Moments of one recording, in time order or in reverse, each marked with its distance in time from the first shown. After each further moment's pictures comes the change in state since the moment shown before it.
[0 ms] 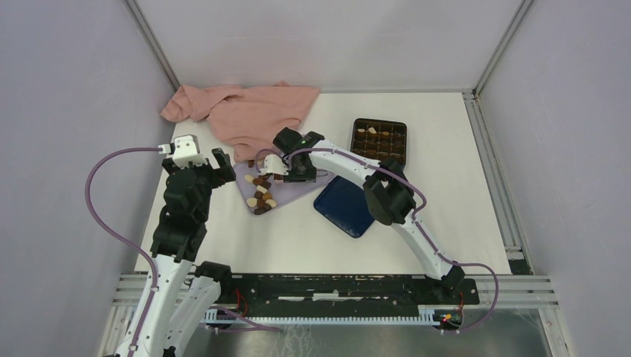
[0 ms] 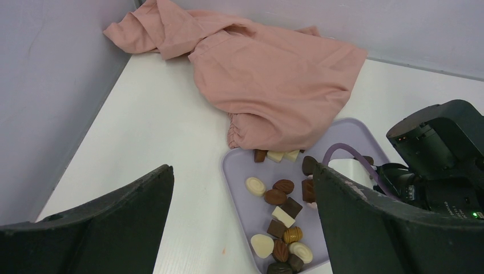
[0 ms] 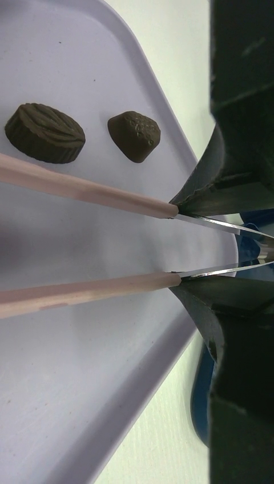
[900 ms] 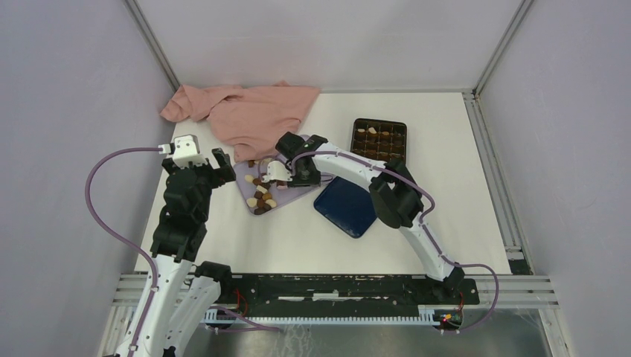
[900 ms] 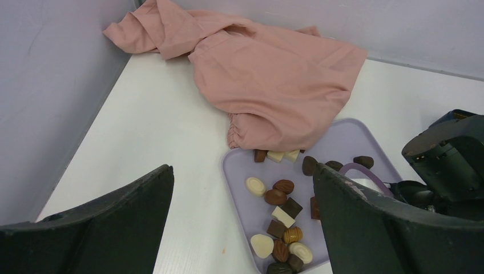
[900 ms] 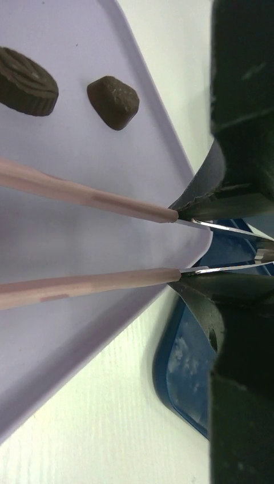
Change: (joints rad) left arm 0.000 0.000 0.000 0.000 0.000 0.000; right arm 0.018 -0.090 -0.134 -0.006 -0.005 -0.022
